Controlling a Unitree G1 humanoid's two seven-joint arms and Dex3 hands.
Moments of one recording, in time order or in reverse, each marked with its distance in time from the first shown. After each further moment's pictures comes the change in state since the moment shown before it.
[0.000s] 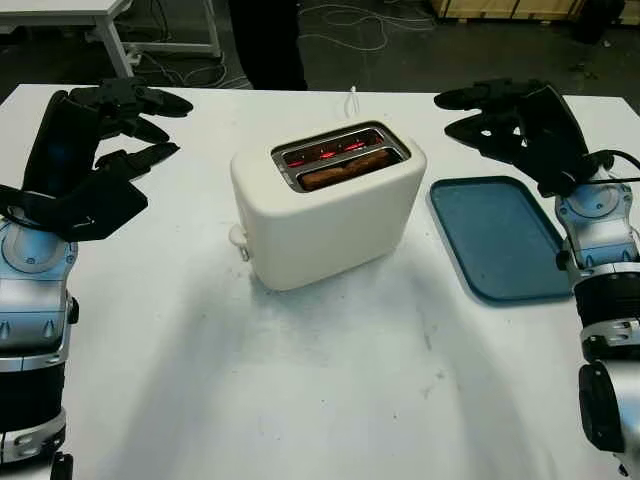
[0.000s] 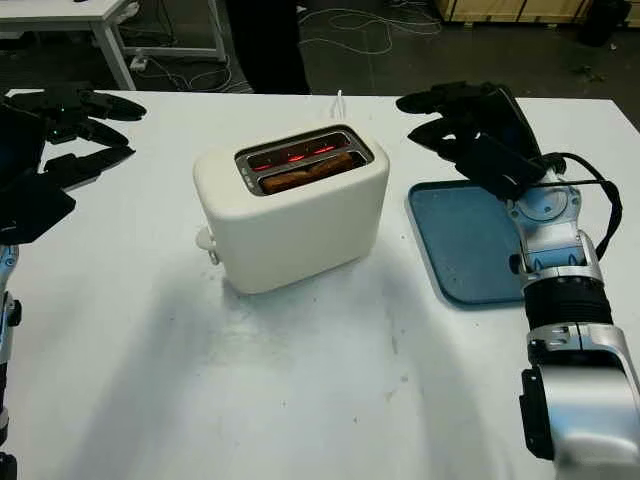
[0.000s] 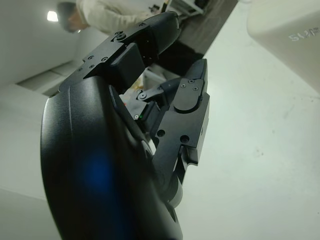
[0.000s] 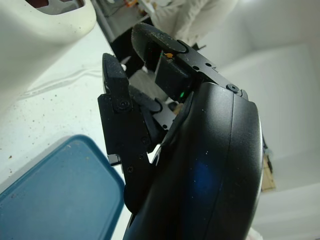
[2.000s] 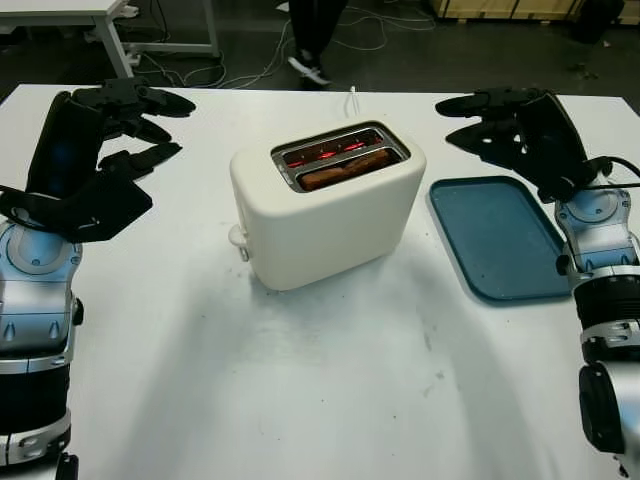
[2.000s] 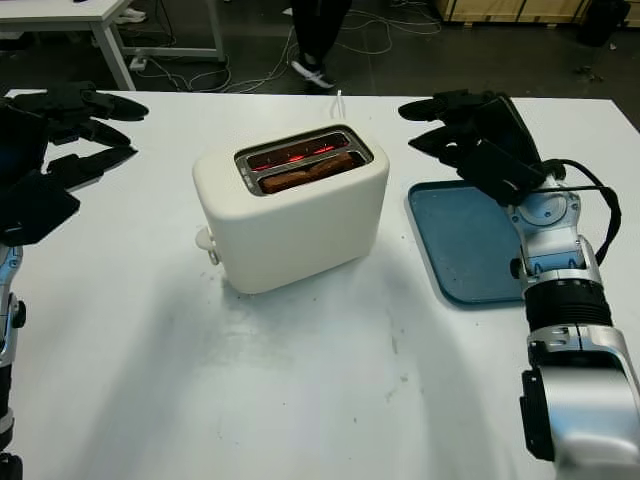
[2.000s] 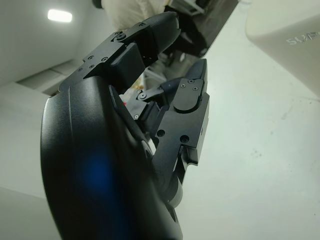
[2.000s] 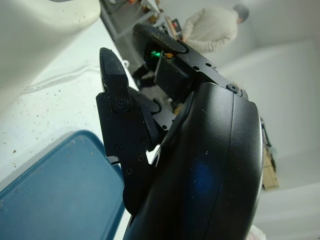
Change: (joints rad) left arm 0.002 -0.016 -0.001 -0.005 0.015 0.001 0.002; right arm -0.001 0.000 0.003 0.044 -0.005 -0.021 0.000
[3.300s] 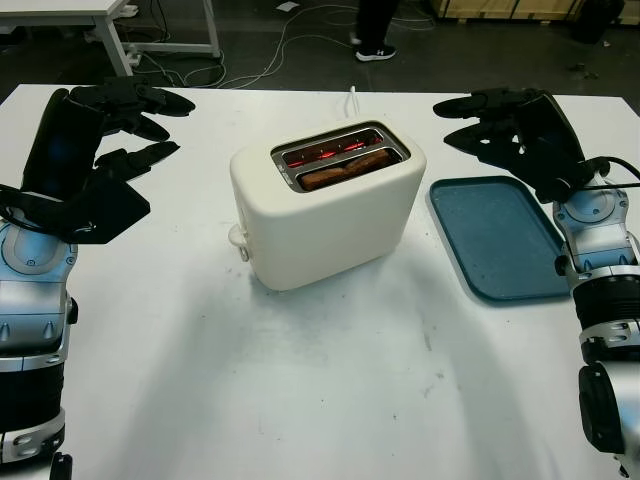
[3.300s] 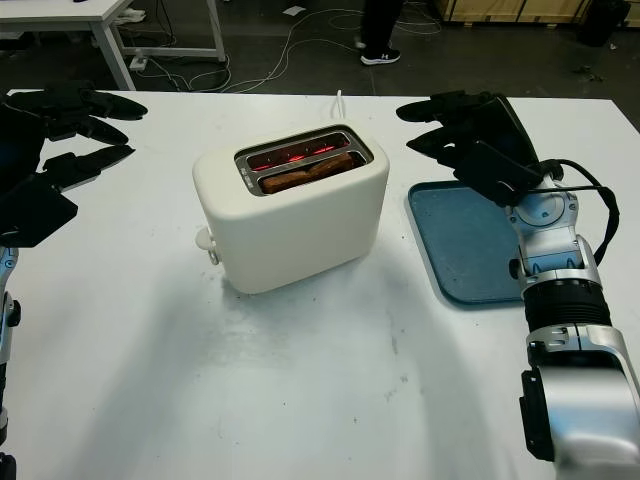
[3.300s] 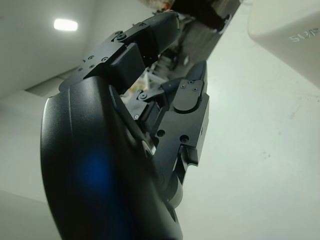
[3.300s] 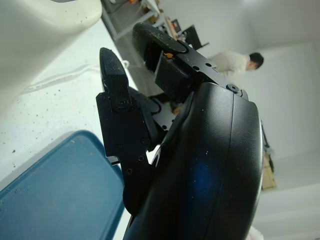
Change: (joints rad) left arm 0.000 0.018 0.003 0.023 0.001 -0.056 0.000; right arm 0.000 0.000 0.006 0.000 -0.009 -0.005 -0.008
